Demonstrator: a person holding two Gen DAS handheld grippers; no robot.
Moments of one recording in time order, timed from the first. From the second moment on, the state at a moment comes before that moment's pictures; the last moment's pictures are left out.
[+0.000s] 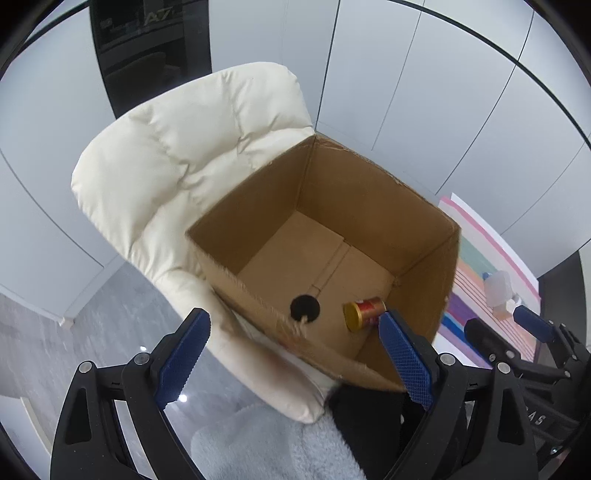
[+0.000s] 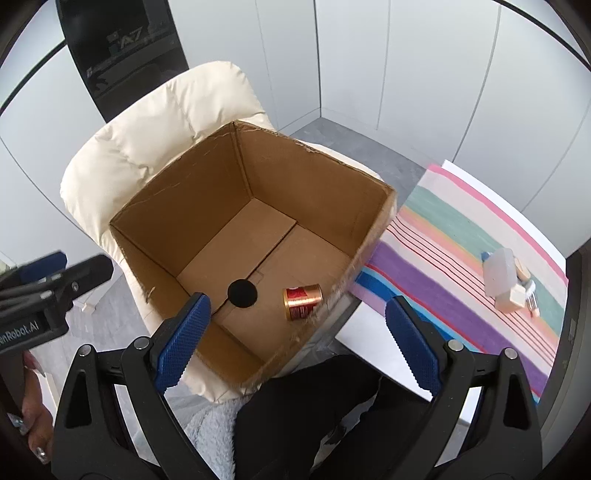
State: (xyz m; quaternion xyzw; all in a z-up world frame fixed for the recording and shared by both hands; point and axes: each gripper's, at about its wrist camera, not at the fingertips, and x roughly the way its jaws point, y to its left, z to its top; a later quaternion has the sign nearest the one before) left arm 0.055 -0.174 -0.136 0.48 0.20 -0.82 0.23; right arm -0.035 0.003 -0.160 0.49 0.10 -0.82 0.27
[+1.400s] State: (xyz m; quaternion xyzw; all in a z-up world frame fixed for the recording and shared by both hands) left arm 0.066 -0.013 -0.117 0.49 0.11 -0.85 0.11; right arm 0.051 0.173 -0.131 0.50 0.04 -0.85 0.17
